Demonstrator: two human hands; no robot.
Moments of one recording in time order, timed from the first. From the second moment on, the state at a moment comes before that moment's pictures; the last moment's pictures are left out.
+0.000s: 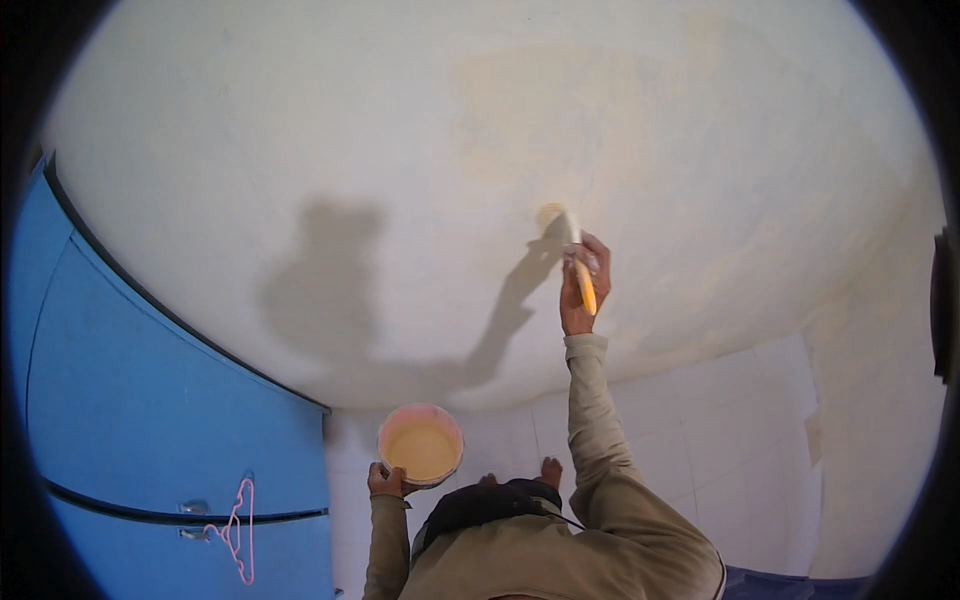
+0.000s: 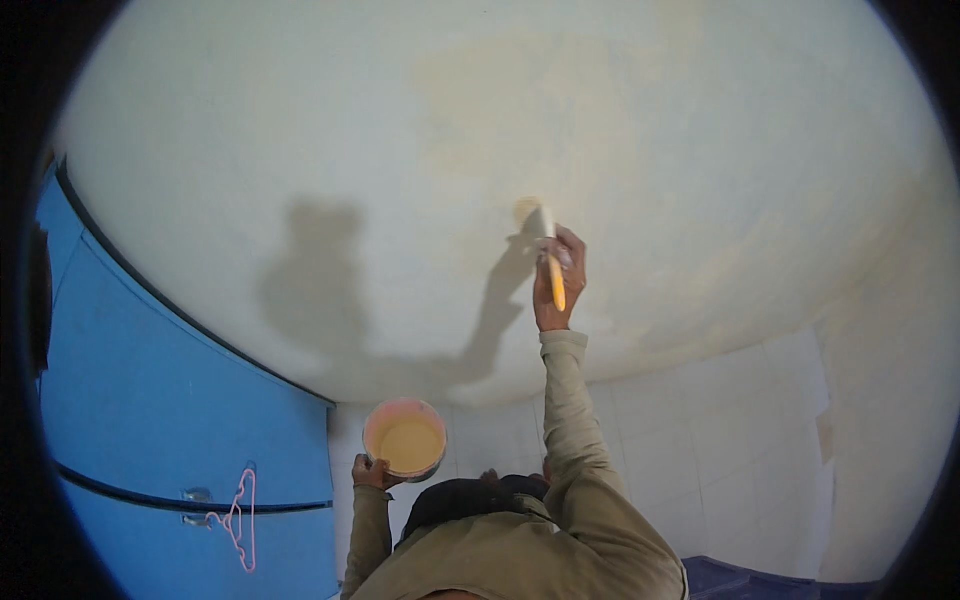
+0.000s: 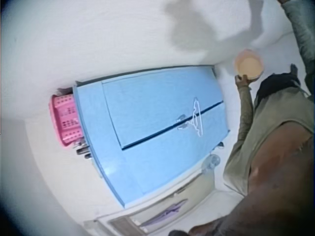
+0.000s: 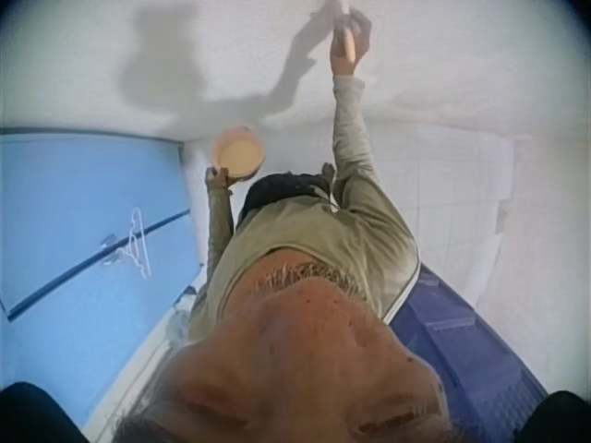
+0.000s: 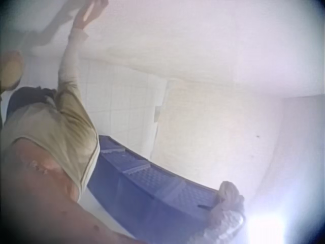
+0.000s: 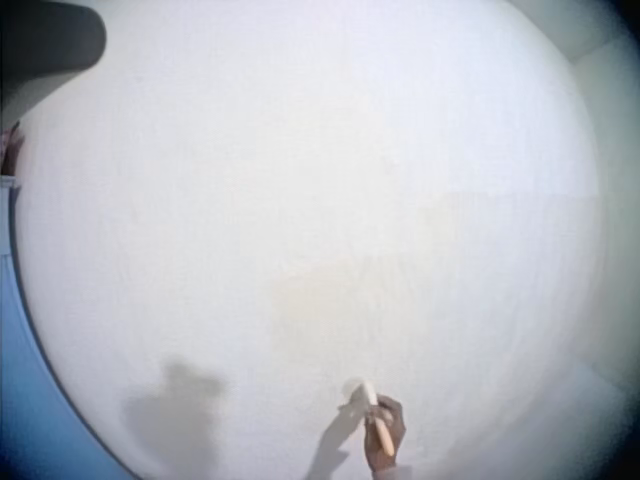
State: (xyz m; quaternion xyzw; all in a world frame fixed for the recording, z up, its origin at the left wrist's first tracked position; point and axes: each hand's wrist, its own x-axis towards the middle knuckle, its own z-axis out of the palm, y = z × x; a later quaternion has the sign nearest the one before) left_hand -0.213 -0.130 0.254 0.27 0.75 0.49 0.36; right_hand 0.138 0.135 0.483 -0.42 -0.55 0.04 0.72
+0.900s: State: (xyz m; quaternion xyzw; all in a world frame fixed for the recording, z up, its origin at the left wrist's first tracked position) left_hand -0.205 -0.122 0.249 0.28 0.73 0.50 0.35; right_hand 0.104 0.151 0.530 -0.44 -0.55 -0.11 0.70
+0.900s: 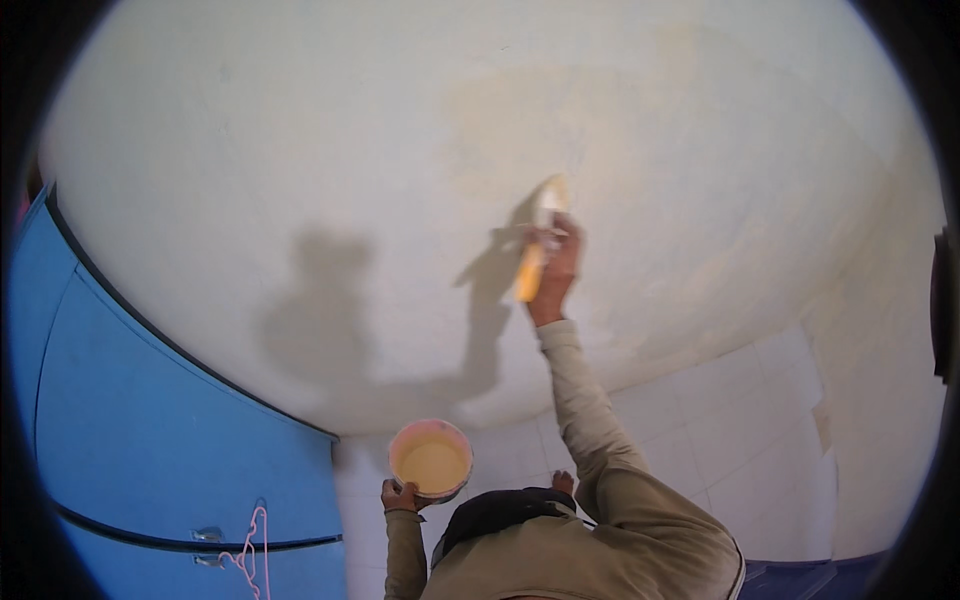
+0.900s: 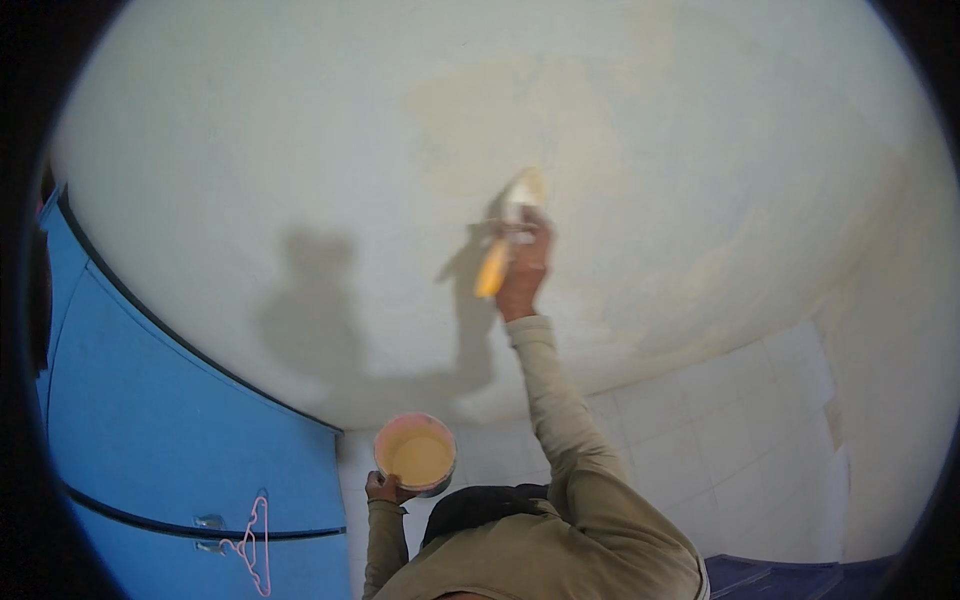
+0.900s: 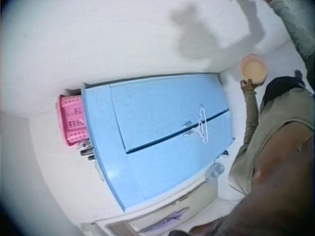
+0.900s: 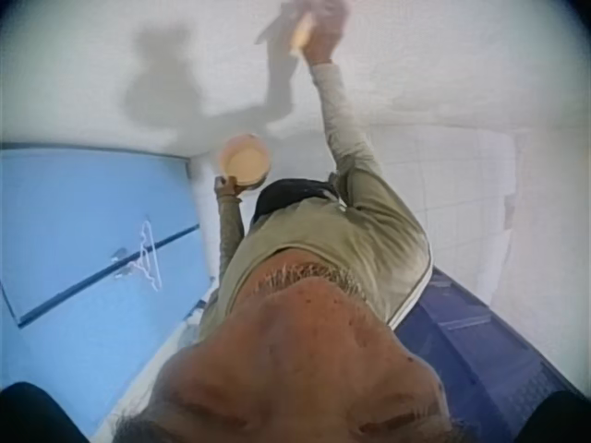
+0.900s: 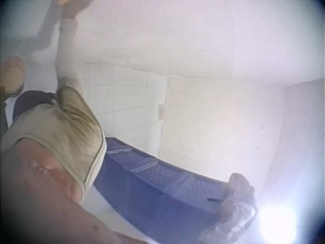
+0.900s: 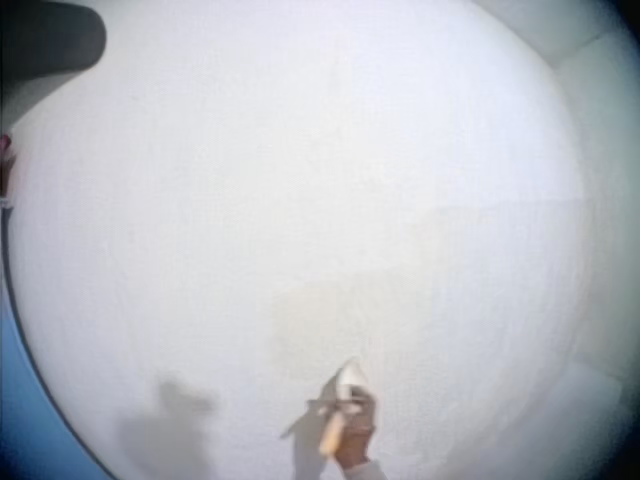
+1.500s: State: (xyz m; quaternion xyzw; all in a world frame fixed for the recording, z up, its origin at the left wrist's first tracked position) left_hand -0.187 -0.125 0.298 0.27 0.73 0.51 0.37; right_hand 0.182 0.137 0.575 -0.41 -0.48 -0.09 0.77
